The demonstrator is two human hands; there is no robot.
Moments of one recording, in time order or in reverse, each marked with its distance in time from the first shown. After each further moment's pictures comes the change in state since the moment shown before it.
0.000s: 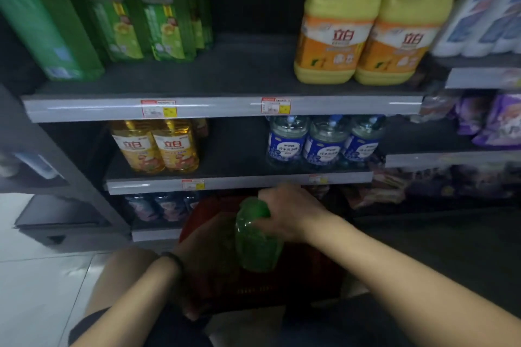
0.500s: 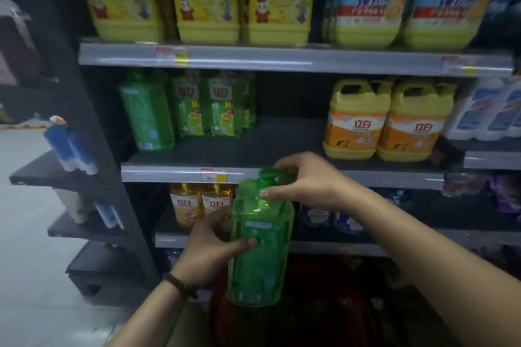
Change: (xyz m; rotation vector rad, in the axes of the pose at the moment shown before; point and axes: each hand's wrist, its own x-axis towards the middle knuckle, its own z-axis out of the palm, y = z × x) left_hand -0.098 0.160 -0.063 -0.271 0.493 0.352; right_hand -0.001 -0.066 -0.168 0.411 0.264 -0.137
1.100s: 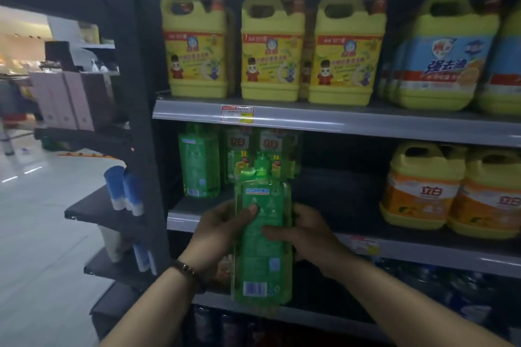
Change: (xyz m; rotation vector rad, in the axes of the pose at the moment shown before) left_hand 0.076 0.072 -0.093 -0.183 0.197 -0.048; right_hand 0.102 -0.024 0.085 0.646 -0.001 0.043
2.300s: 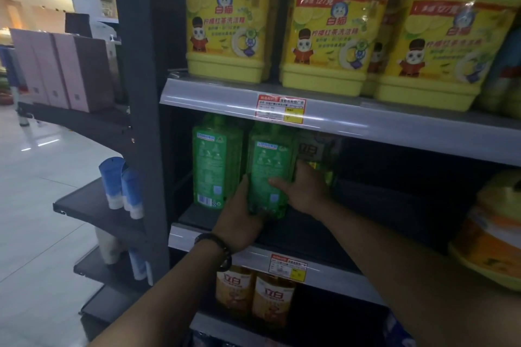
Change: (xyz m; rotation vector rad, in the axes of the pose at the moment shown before) left_hand 0.174 -0.062 -0.059 0.583 0.098 0.198; right_hand 0.245 0.012 0.016 -0.550 0.261 -0.220
